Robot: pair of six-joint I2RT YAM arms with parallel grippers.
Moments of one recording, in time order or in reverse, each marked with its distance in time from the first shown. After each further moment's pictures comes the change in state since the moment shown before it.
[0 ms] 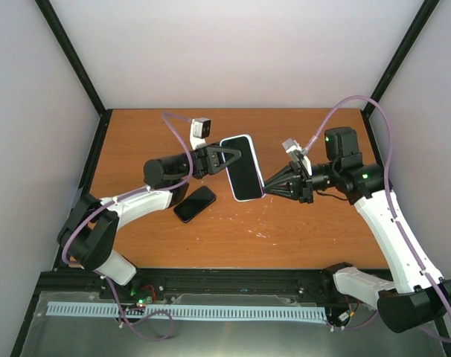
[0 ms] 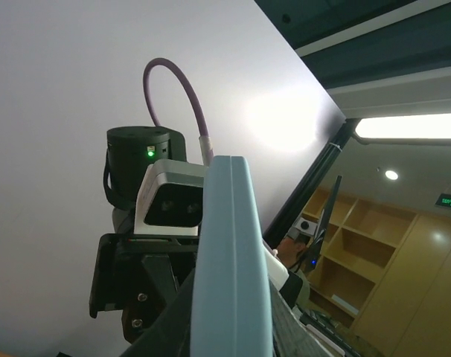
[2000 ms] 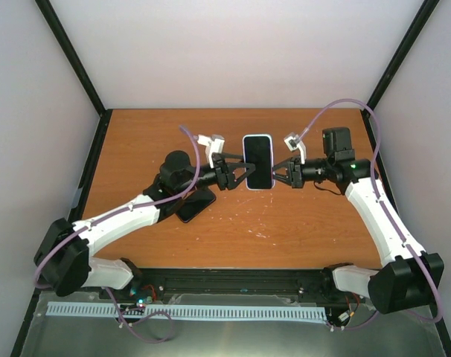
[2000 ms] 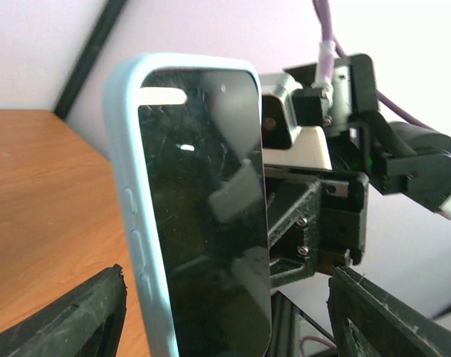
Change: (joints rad) left arm -0.101 -0.216 -0.059 -1.002 -0.372 0.826; right arm -0.101 0.105 -0.104 0.143 0.270 0.155
